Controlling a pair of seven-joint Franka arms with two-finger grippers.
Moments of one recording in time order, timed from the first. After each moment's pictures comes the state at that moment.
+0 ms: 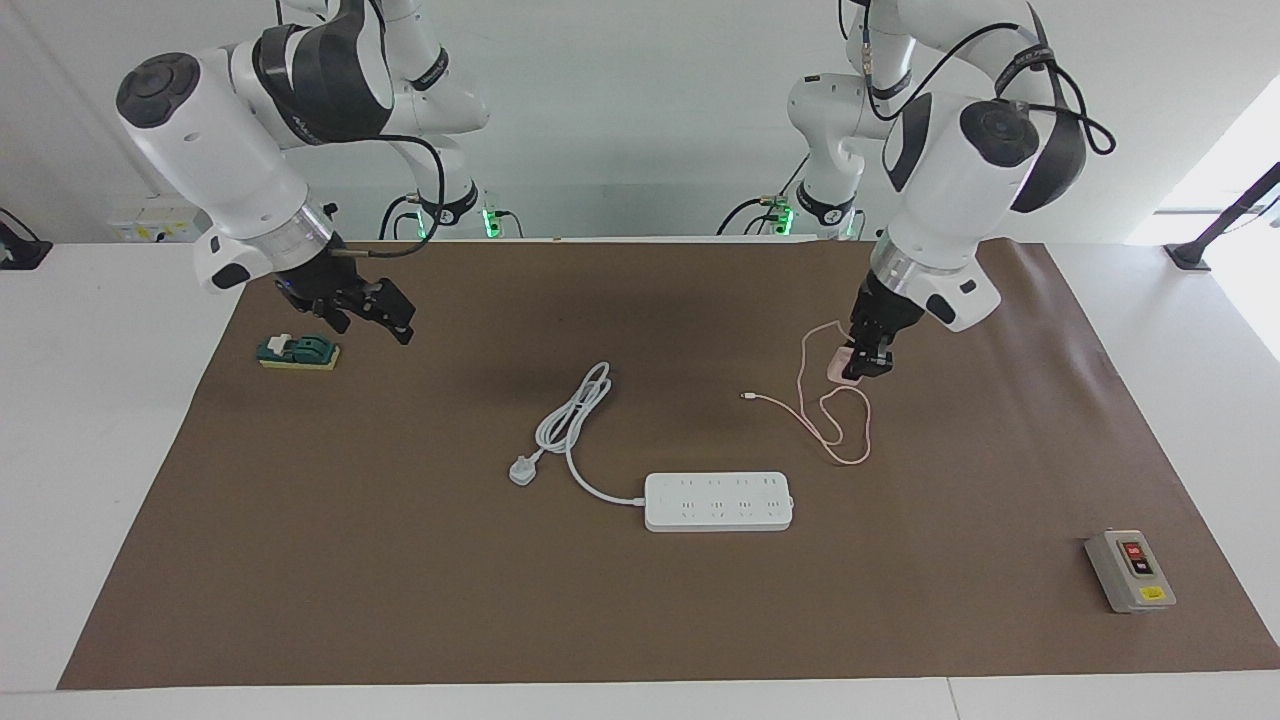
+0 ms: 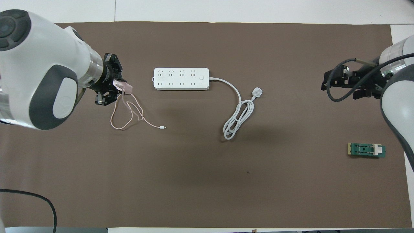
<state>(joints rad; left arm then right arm) -0.25 0.20 -0.09 -1.63 -0.05 1.89 -1.67 0.02 0.08 0.00 -1.62 0.10 1.68 0.21</state>
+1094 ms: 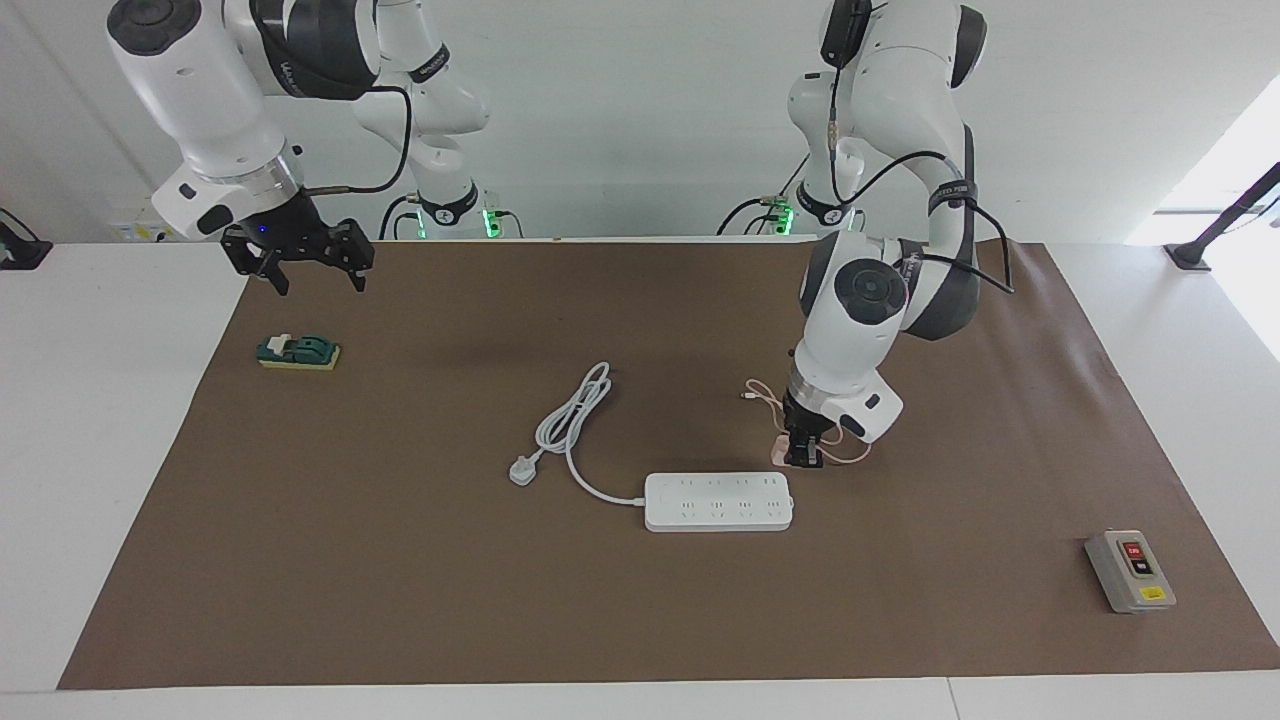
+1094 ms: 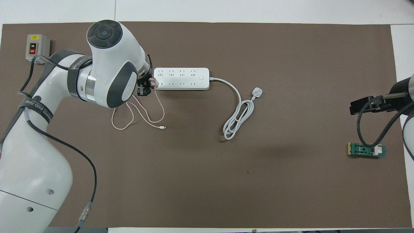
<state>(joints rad) -0.33 0.51 -0.08 -1.48 0.03 1.99 -1.86 -0.02 -0.07 0.00 -1.76 -0.02 1.64 -0.06</state>
